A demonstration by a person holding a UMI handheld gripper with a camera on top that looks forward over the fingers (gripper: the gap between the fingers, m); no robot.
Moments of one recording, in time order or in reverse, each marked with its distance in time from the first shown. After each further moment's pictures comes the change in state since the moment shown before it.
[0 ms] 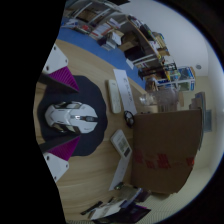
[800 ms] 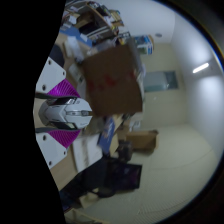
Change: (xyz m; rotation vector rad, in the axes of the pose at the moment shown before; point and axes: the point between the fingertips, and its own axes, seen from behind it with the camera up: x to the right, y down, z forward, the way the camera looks) arm 0.271 -0.092 -0.185 0.401 0.301 0.244
